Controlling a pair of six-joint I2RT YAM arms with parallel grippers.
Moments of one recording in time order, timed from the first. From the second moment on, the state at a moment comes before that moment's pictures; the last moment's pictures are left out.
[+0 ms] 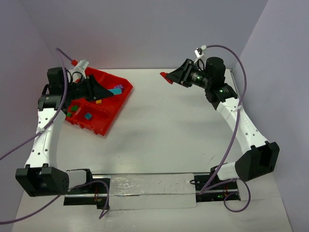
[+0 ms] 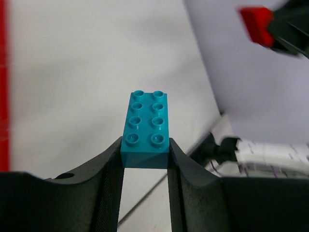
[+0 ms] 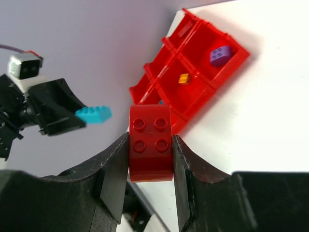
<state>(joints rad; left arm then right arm) -0.02 1.26 1.34 -0.62 0.92 -0.37 0.28 1.37 1.34 -0.15 -0.57 0.76</state>
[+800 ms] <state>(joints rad) 0.06 1.19 1.06 -0.80 -0.04 -0.67 0.28 1.36 1.34 -0.26 -0.54 0.67</state>
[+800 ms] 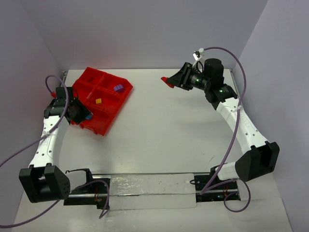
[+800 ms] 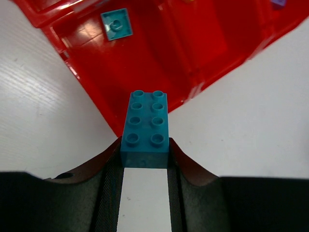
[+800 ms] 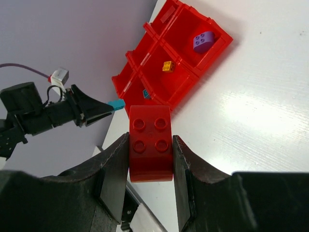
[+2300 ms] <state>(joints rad) -0.30 1.42 1.33 -0.16 1.02 -0.66 0.42 1.51 1.49 -0.22 -1.12 0.60</state>
